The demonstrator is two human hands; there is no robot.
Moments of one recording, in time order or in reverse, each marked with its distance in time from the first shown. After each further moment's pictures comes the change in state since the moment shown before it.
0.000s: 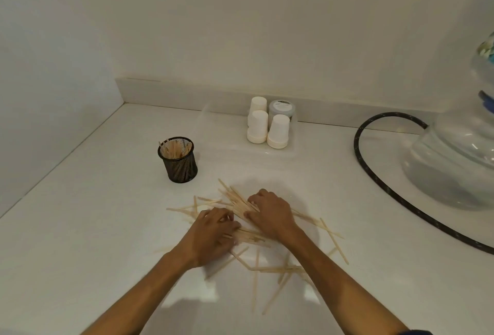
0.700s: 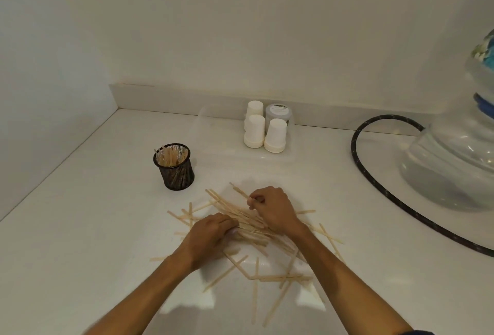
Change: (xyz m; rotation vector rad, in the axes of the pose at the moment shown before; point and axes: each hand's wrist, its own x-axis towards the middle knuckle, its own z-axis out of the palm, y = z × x) left_hand 0.019 -0.001 -0.005 -0.032 0.074 0.036; right_hand 0.016 0.007 -0.020 0.466 0.067 0.124
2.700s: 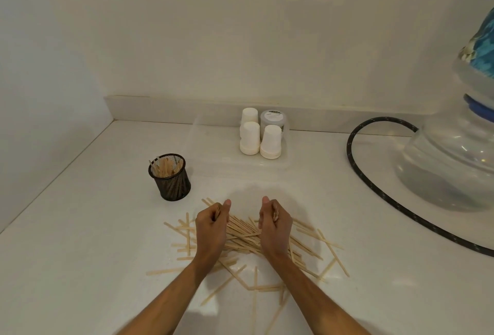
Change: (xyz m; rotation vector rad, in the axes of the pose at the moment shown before) left_hand 0.042 0.019 0.025 -0.818 0.616 -0.662; right_hand -0.031 -0.004 0.041 0.715 0.654 0.017
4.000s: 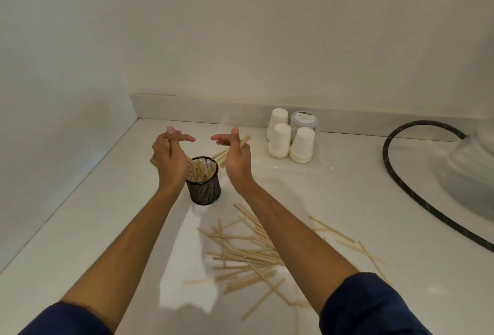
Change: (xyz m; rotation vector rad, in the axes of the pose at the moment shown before) left_hand 0.162 0.068 -0.113 0.168 0.325 0.128; right_hand 0.079 -0.082 0.188 0.231 -0.298 0.083
